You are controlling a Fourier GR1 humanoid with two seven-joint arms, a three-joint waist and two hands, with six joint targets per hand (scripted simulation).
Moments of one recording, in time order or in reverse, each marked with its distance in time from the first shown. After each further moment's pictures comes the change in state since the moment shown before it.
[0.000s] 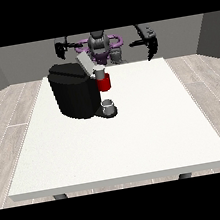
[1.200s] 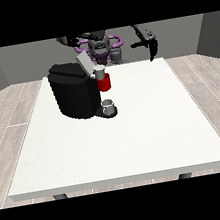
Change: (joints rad) left arm 0.103 -0.041 -0.106 -0.305 0.088 -0.043 -0.053; right arm -0.252 0.017 0.077 -0.297 0.191 -0.271 0.224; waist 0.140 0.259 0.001
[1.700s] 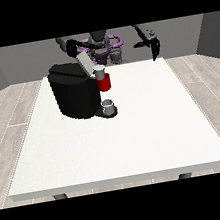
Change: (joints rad) left arm 0.024 0.025 -0.013 -0.088 0.038 -0.015 -0.003; right arm -0.155 -0.027 -0.128 0.161 -0.014 -0.018 -0.030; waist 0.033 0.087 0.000
